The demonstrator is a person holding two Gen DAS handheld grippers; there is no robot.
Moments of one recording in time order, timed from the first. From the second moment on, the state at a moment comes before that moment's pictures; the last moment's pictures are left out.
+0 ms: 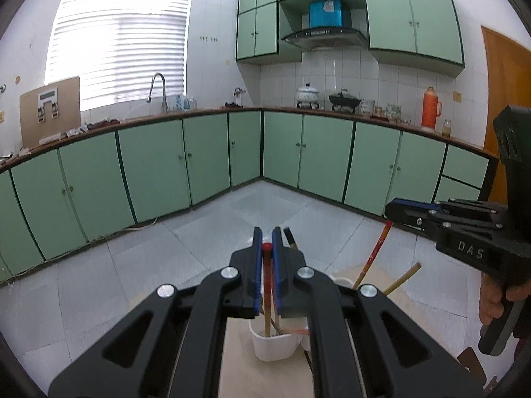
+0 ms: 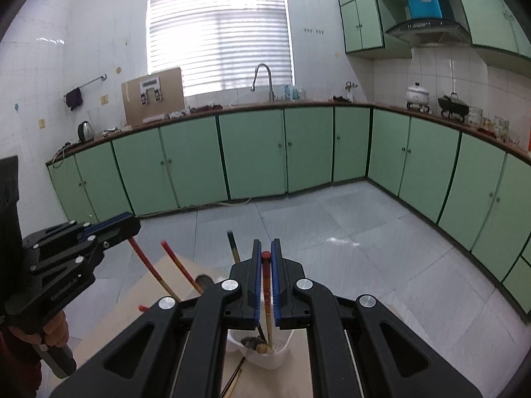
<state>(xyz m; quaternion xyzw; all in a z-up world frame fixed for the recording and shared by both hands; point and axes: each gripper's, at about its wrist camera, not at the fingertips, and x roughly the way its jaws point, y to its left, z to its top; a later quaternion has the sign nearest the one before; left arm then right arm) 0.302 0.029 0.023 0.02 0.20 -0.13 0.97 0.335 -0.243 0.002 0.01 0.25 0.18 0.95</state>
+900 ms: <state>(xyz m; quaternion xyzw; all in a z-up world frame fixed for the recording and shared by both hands) 0.191 0.053 -0.005 0.01 0.17 -0.09 0.98 0.226 -0.262 -0.025 0.05 0.21 0.13 0.97</state>
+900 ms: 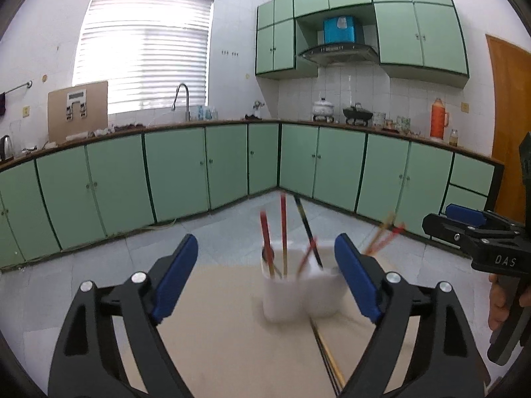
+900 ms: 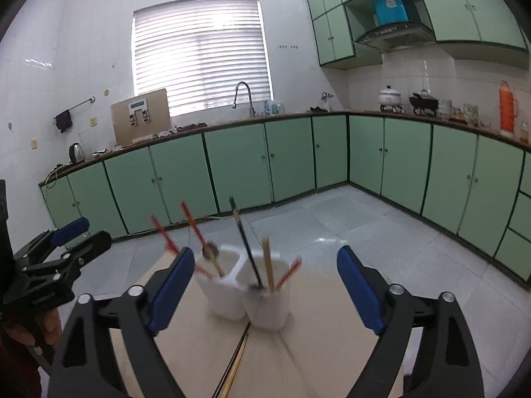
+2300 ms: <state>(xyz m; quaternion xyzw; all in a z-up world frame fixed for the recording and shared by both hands) 0.116 0.053 -0.175 0.05 0.36 -0.06 0.93 0.113 -0.187 -0.209 0.03 0.41 0.15 0.90</state>
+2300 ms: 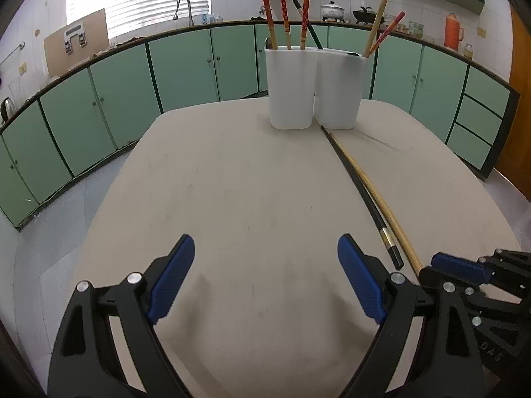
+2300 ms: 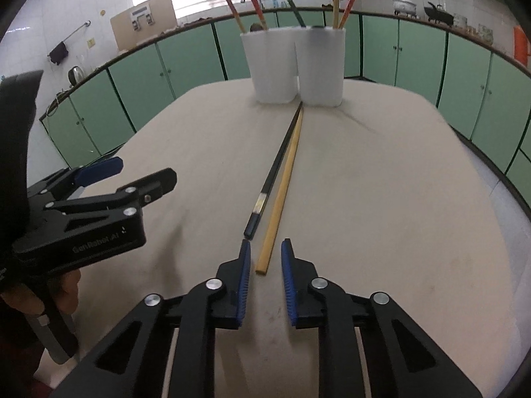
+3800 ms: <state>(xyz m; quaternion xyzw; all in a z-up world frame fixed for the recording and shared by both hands) 0.124 -0.019 -0.193 0.03 0.41 -0.14 0.90 0.121 -0.241 -0.203 0.07 0.40 0.08 0.91</state>
